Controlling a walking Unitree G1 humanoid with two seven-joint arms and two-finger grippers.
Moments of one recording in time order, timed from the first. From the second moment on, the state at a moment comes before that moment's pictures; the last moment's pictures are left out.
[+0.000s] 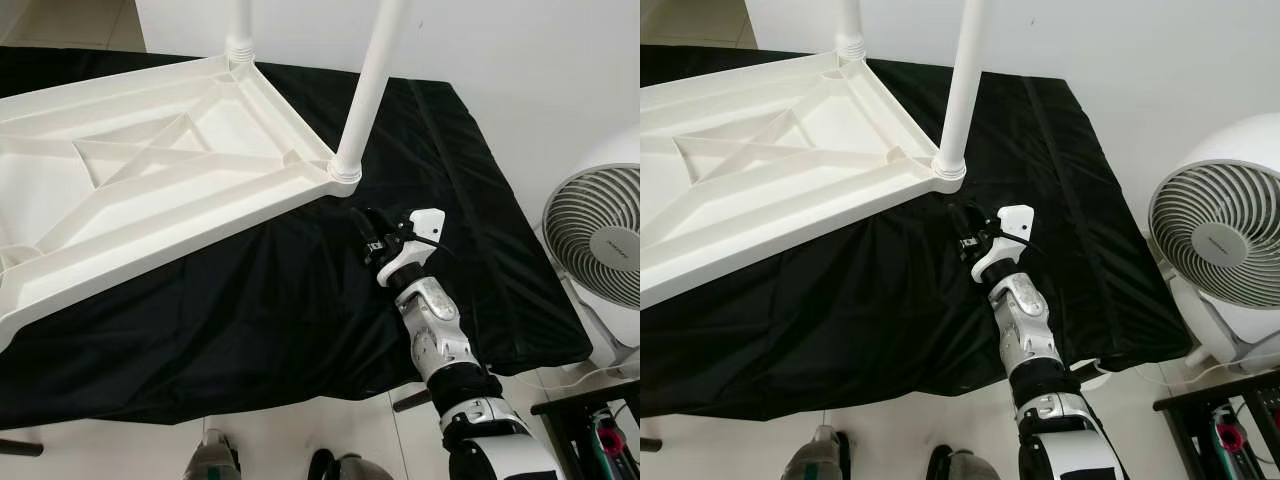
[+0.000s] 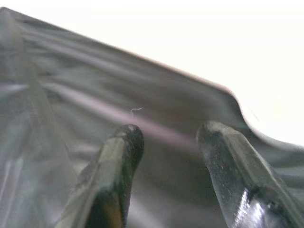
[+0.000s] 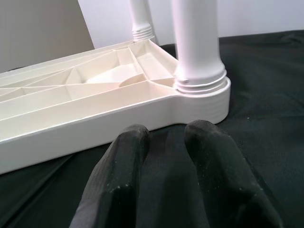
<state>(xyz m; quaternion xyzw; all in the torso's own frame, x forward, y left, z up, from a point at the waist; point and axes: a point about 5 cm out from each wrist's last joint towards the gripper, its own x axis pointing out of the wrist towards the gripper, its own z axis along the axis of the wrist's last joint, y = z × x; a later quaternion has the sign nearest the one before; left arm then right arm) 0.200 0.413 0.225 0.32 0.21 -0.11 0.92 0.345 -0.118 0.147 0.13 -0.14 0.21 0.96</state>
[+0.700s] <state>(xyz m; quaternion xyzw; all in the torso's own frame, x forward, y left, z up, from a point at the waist) 0.264 0.295 0.200 0.13 0.00 0.02 0.99 0.343 -0.124 0.144 0.13 -0.13 0.20 0.96</state>
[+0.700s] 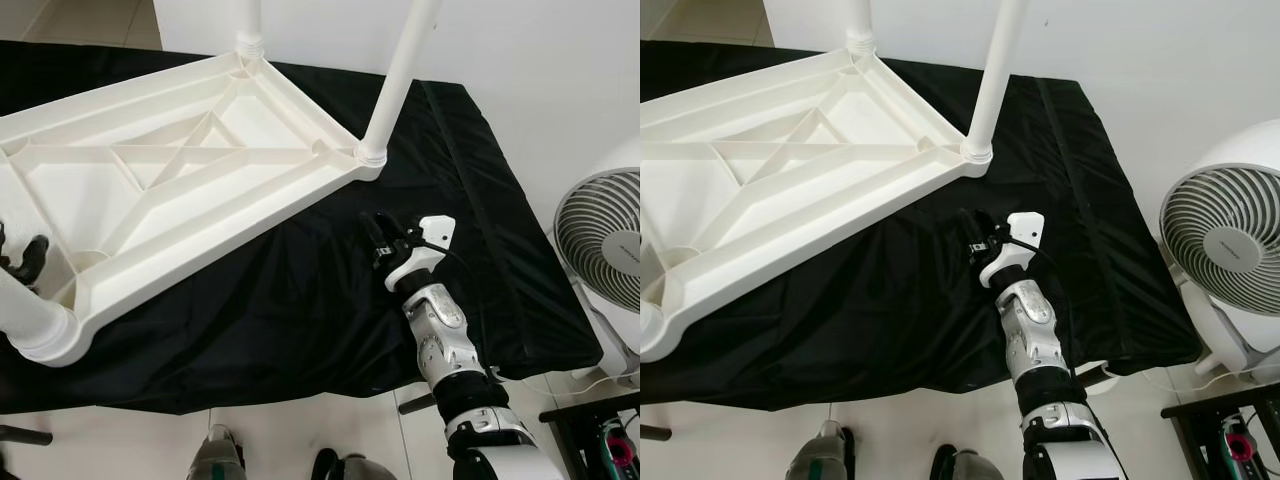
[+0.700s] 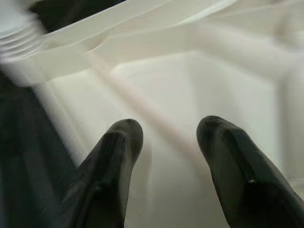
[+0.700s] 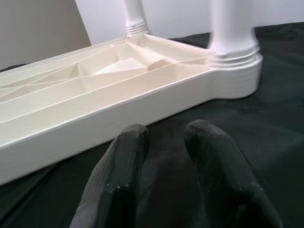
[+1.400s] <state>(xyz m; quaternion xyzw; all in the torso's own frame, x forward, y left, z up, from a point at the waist) 0.289 0.191 0.189 -0.01 0.00 -0.10 0.99 0.339 -0.139 0.151 0.11 -0.13 0.15 0.97</state>
